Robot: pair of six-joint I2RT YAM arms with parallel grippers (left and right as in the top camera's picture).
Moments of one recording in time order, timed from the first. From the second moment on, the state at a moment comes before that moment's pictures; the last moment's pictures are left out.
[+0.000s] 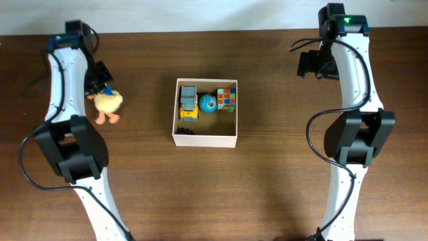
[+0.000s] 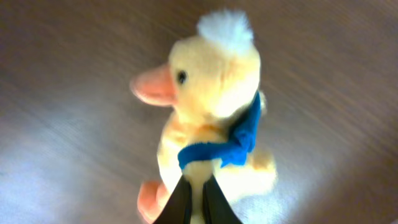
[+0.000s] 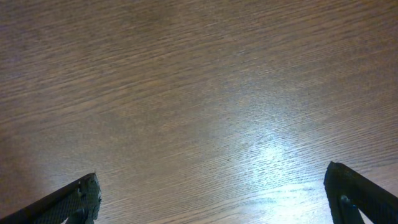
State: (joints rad) left arm 0.18 2.35 2.33 -1.41 -0.13 -0.32; right arm -0.05 2.43 2.45 -1.46 0.16 0.21
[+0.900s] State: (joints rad) left arm -0.26 2.35 2.82 -1.50 0.07 0.48; right arm -0.05 2.43 2.45 -1.46 0.16 0.21
